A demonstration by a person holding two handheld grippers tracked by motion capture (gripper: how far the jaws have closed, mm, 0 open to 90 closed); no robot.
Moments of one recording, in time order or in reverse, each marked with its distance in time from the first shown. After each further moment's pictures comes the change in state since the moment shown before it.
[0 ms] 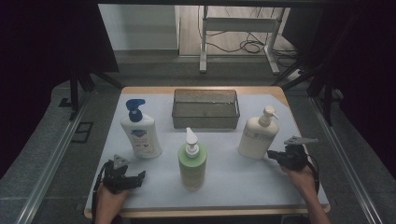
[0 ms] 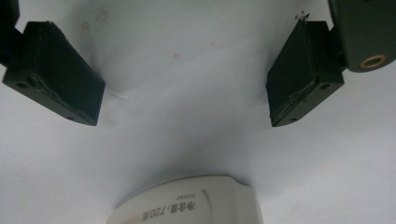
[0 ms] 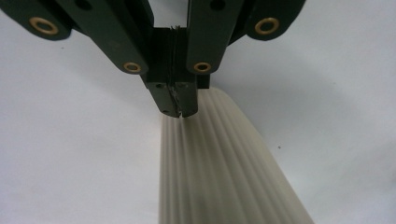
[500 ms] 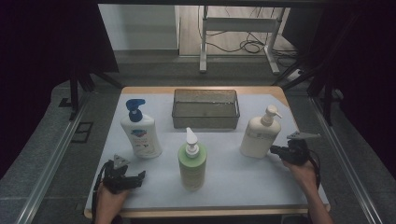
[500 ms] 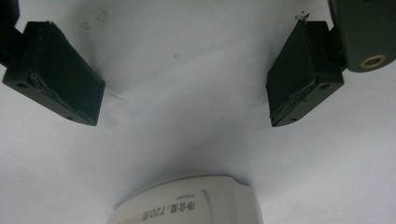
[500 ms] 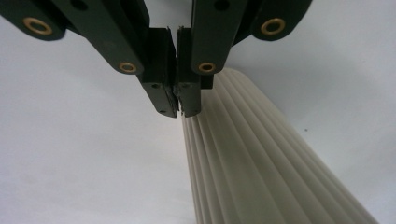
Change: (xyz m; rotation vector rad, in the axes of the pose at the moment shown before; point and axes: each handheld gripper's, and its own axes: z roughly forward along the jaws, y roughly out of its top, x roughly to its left) left arm 0.000 0.000 0.000 0.000 0.000 0.001; right arm -0.016 0.009 0.002 -0.012 -0.027 0.033
